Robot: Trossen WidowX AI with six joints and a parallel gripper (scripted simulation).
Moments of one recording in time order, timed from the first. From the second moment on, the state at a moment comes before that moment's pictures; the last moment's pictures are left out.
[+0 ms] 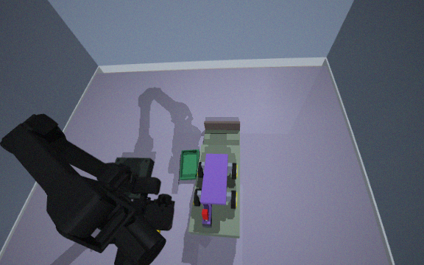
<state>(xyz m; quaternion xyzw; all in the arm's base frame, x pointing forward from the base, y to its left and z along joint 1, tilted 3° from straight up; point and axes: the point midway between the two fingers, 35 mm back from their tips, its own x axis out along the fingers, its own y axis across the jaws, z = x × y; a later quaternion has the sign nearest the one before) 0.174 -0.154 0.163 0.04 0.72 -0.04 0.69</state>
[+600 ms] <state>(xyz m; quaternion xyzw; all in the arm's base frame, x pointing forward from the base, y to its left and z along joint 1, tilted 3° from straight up) 0.193 -0.117 0.161 0.05 0.72 -0.04 0.69</state>
